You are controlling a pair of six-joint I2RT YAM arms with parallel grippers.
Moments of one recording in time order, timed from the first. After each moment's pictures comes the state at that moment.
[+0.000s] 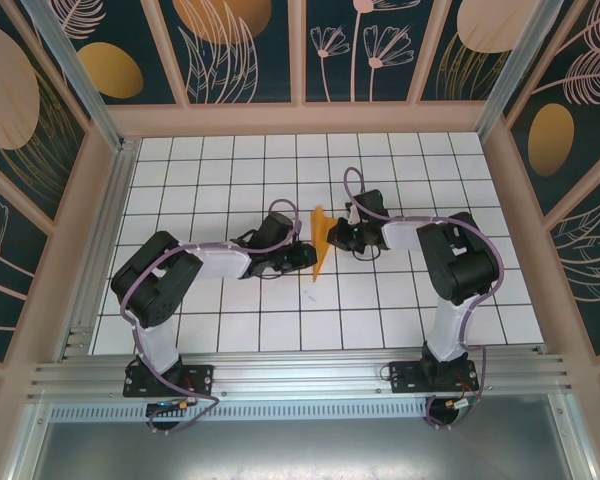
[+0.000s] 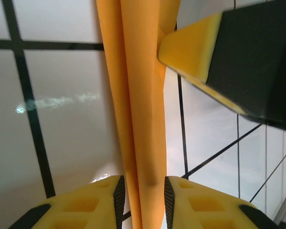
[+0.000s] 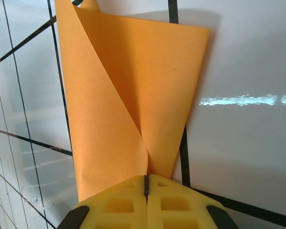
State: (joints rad) left arm -0.71 1.84 0.90 0.15 0.34 -0.89; right arm 0.41 1.88 0.94 -0.01 -0.47 0.70
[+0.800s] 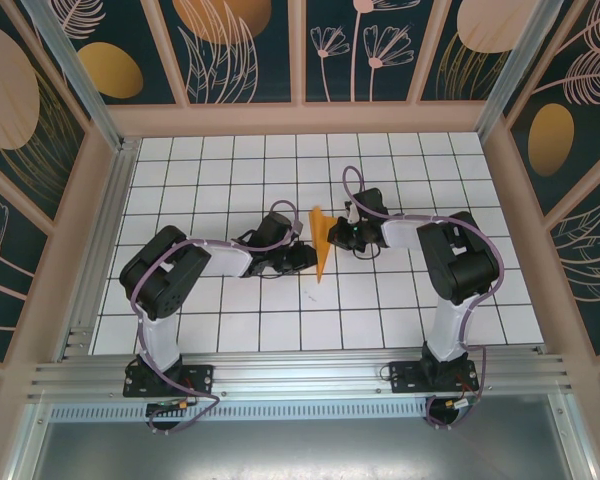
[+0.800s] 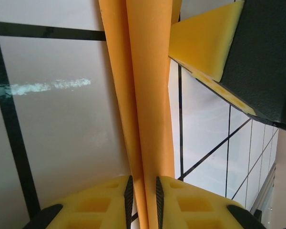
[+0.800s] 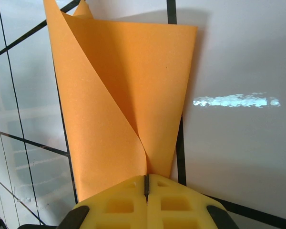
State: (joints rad) left arm -0.69 1.91 0.90 0.22 0.46 -0.93; right arm 0.41 1.88 0.97 -0.05 -0.46 0.67
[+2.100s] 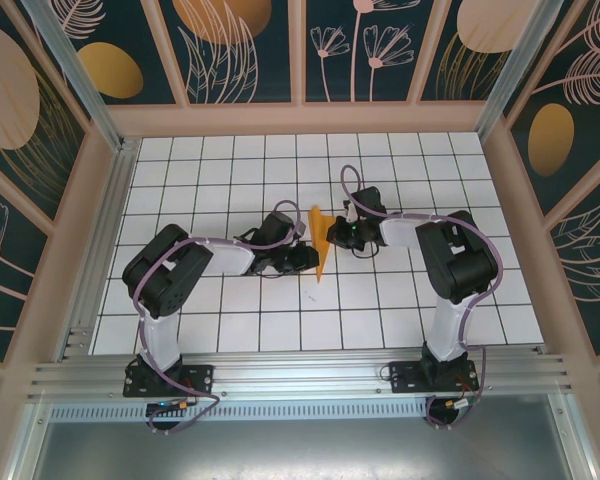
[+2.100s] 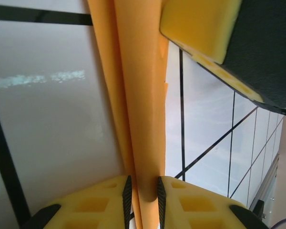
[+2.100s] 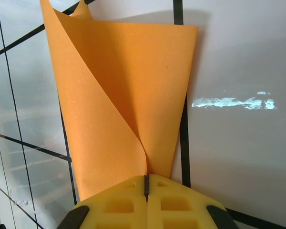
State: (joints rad) left arm -0.69 1.93 0.93 0.17 0.49 -0.90; right arm 0.41 1.89 0.99 -0.07 -0.44 0.66
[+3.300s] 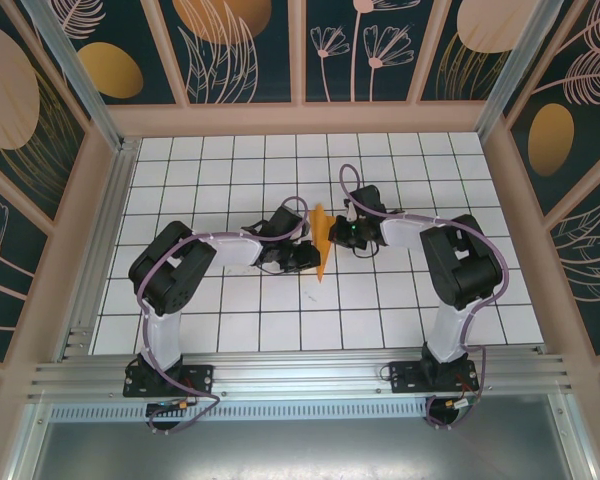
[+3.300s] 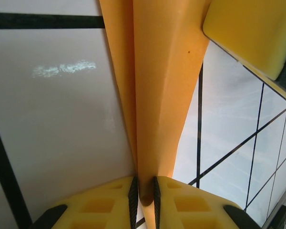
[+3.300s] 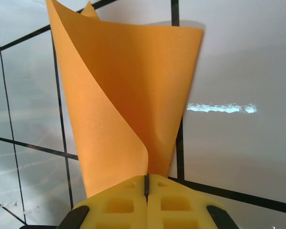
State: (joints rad) left arm -0.71 1.97 1.07 -0.06 0.44 -0.84; right arm 0.43 1.84 0.99 -0.14 -0.36 0.62
